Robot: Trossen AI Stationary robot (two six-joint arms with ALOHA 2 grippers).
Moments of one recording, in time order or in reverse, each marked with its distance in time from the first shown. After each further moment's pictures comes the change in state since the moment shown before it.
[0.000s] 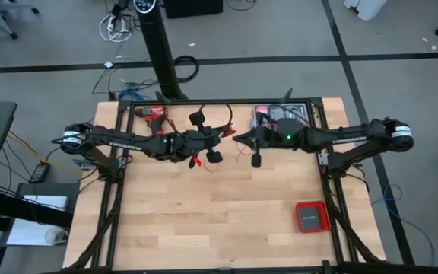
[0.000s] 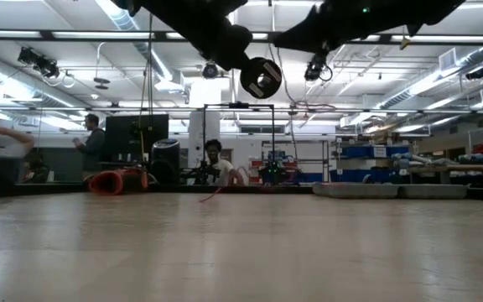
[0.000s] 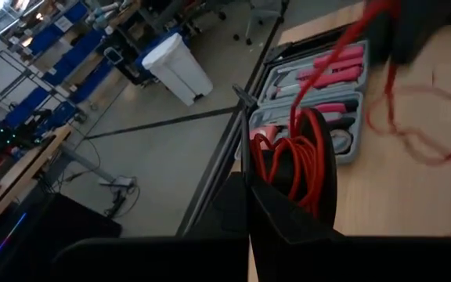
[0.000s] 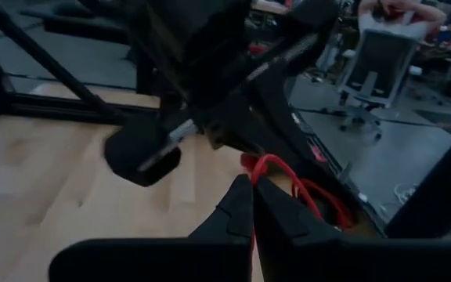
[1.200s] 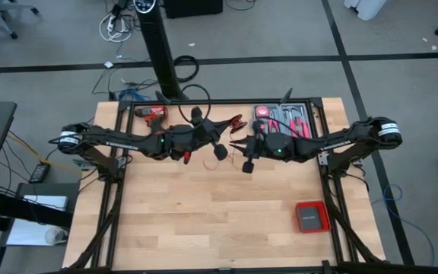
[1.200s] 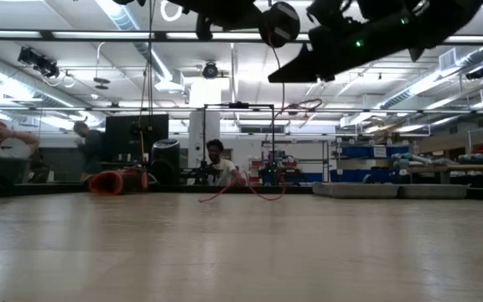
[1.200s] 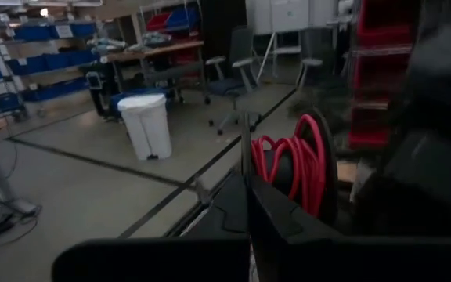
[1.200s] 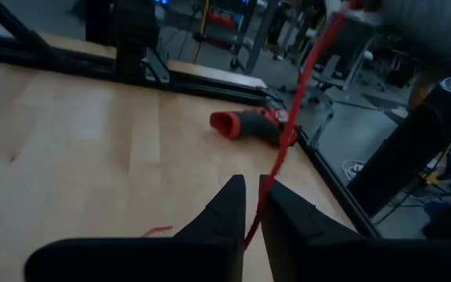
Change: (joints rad) left arm -0.005 -0.026 0.001 0.314 0.111 -0.296; right arm 0.080 0.157 -0.086 0.189 0.234 -0.065
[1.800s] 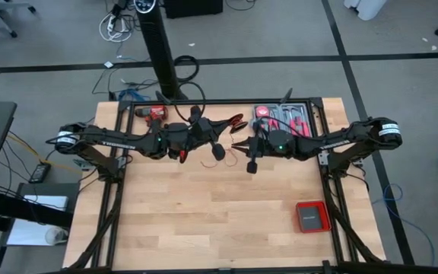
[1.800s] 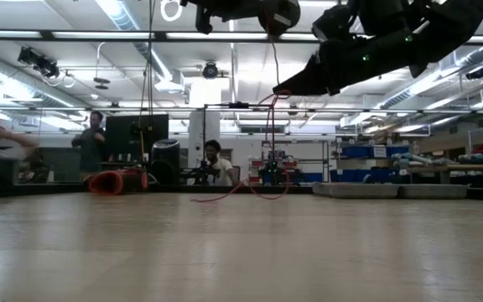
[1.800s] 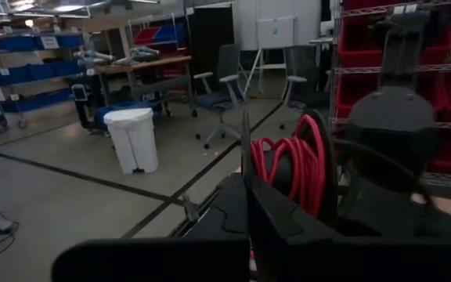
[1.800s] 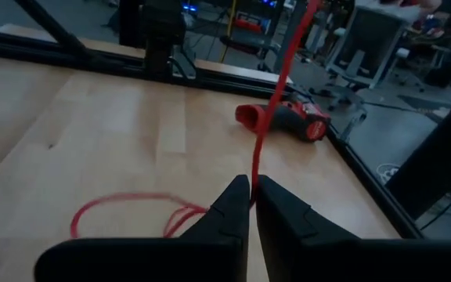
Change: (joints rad) left arm -0.002 -0.034 0.000 0.022 0.052 0.006; right arm -0.063 -0.001 -0.084 0.078 -0.169 0.025
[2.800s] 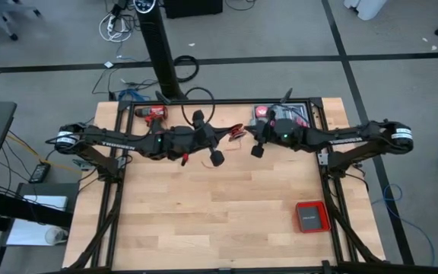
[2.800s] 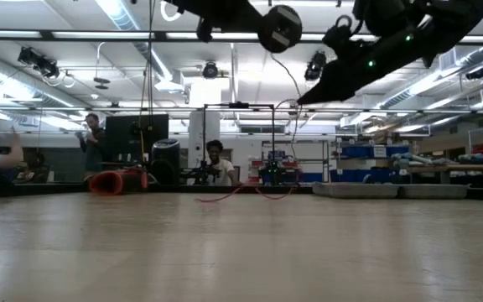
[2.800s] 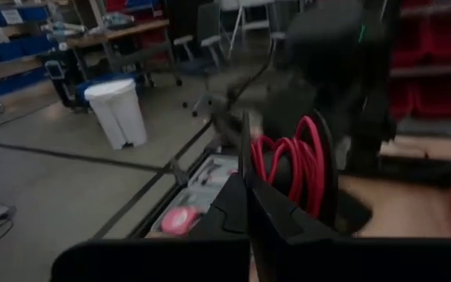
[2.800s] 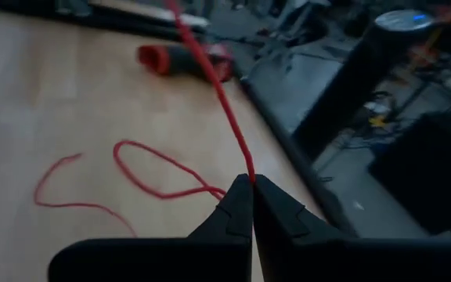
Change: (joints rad) left arm -0.006 0.001 0.000 -0.148 0.046 0.001; right arm -0.128 -0.153 -0.001 -0.256 0.161 -0.050
